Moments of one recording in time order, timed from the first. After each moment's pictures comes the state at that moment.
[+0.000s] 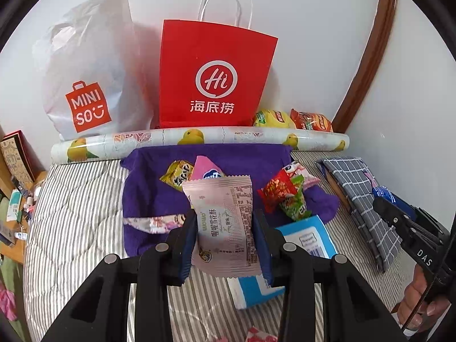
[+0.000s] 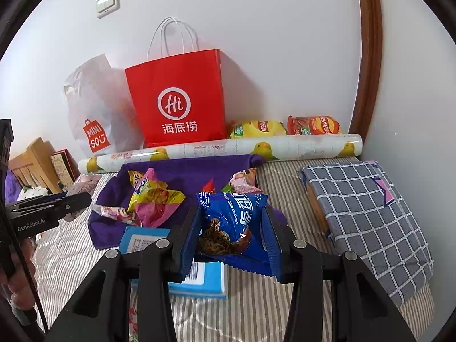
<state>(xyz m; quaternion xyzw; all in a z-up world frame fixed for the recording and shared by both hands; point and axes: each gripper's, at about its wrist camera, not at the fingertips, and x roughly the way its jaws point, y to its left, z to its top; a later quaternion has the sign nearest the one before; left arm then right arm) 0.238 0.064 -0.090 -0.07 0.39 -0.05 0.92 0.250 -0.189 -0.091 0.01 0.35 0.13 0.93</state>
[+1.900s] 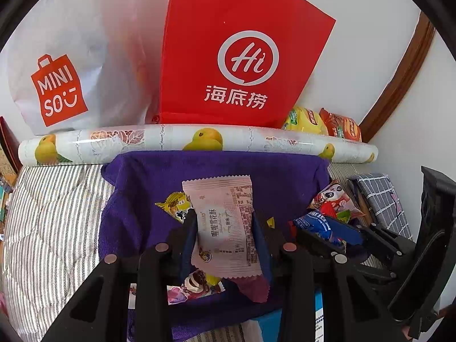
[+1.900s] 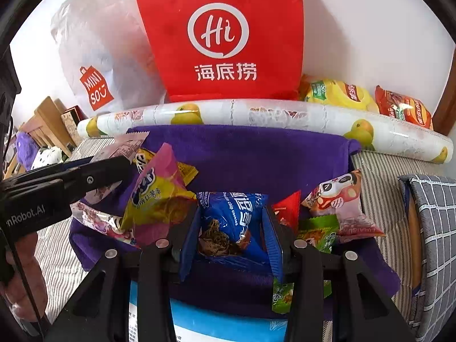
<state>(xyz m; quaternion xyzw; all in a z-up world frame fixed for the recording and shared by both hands) 0.346 0.088 -0.139 -0.11 0.43 -0.04 0.89 0.375 -0.078 -0.179 -0.03 0.46 0.23 0.86</state>
